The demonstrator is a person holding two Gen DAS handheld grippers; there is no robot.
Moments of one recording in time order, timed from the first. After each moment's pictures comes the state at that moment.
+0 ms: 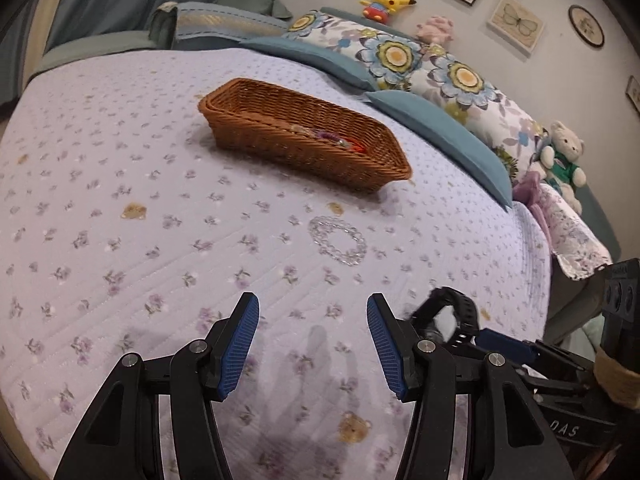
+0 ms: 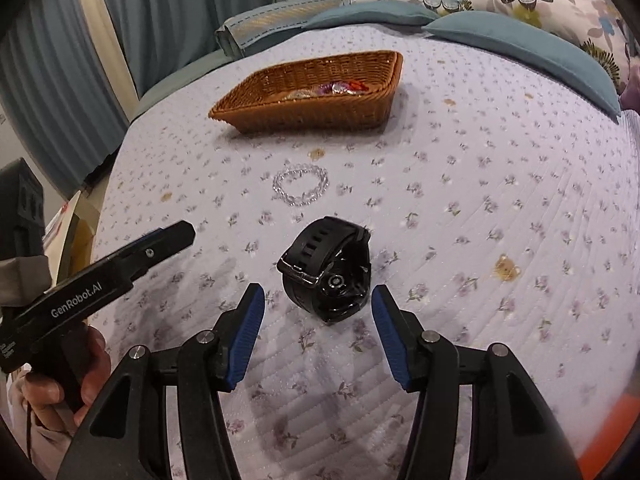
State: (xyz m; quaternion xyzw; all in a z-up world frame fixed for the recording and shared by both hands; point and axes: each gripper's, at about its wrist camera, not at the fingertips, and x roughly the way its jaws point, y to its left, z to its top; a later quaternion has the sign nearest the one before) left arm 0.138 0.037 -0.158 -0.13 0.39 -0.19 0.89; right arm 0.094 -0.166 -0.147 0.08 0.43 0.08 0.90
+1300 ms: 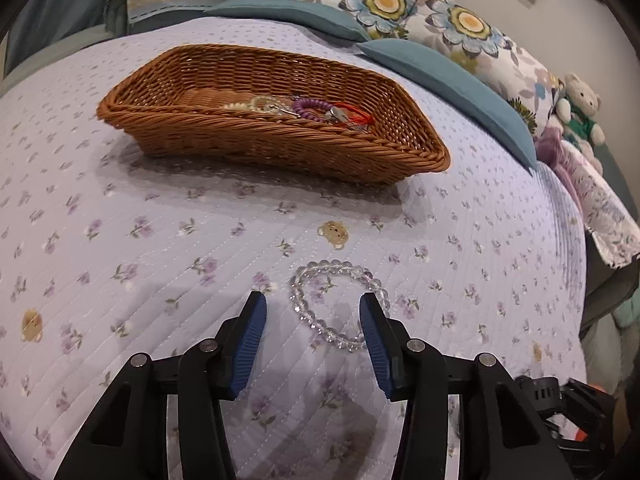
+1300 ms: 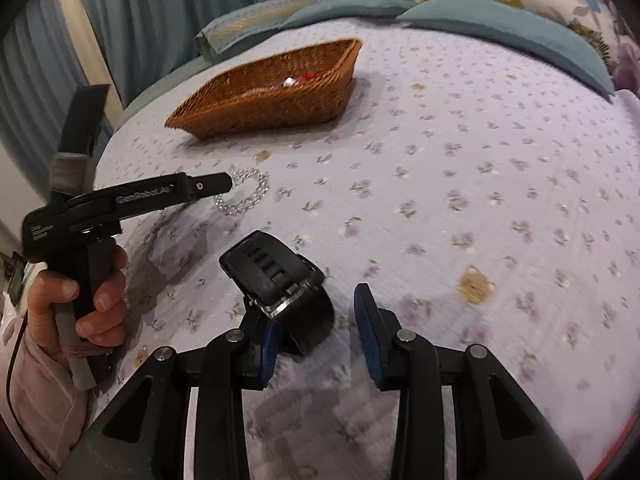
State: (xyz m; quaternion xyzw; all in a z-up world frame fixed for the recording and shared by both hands) left arm 0.254 -0.033 -0.189 -0.06 0.45 -0.21 0.87; right arm 0.115 -0.213 -0.174 0.10 0.42 0.06 0.90
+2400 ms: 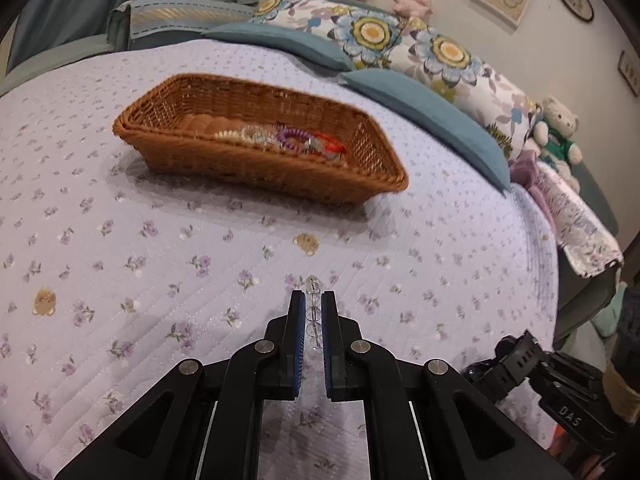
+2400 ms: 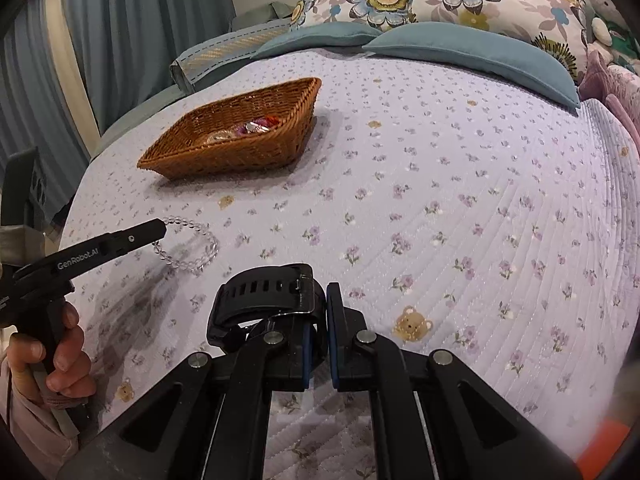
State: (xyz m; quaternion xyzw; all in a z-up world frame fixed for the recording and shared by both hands) left arm 0.220 -0.016 -0.164 -0.10 0.40 -0.23 0.88; right arm 0.118 -0.235 -0.153 0.10 0.38 0.01 0.92
